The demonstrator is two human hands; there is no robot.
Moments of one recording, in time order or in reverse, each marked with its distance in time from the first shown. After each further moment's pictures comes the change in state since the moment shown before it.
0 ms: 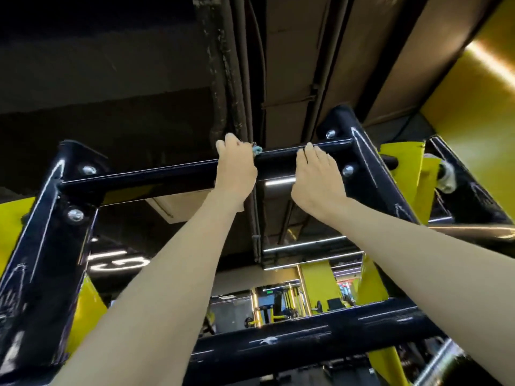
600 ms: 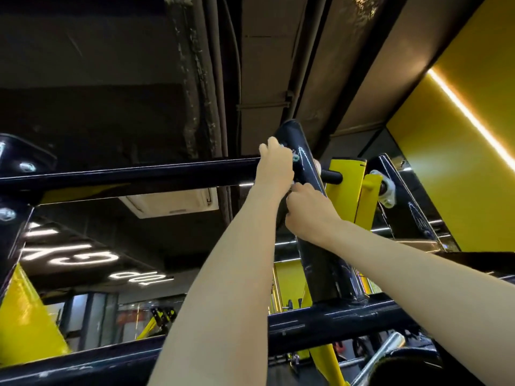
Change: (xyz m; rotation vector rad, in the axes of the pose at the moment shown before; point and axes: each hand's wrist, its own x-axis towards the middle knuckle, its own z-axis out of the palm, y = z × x) left_hand 0.022 0.157 0.065 -0.037 -0.081 0.104; right_hand -0.041 0.089 -0.031 0.074 -0.186 -0.079
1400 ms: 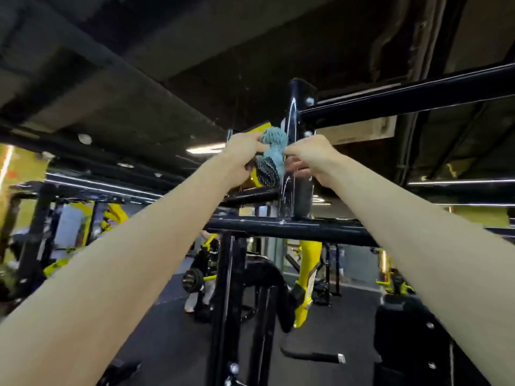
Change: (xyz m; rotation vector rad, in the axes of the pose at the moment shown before) left_hand -0.235 -0.291 -0.374 -0.777 -0.072 -0.964; right_hand -0.023 -0.414 -0.059 1.555 -0.629 0.135
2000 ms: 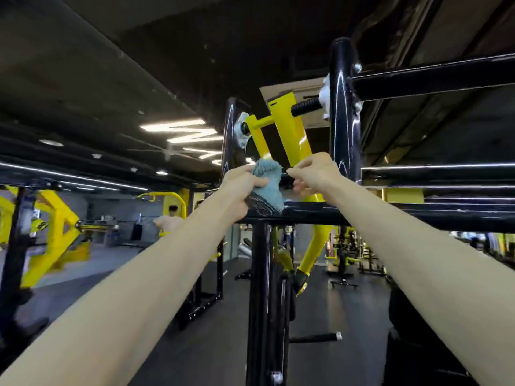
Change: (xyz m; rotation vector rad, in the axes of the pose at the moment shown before) left_hand 0.052 -0.136 -0.160 -0.192 -0.074 -0.279; right_hand 0.047 0.055 0.161 -0.326 0.255 0.119
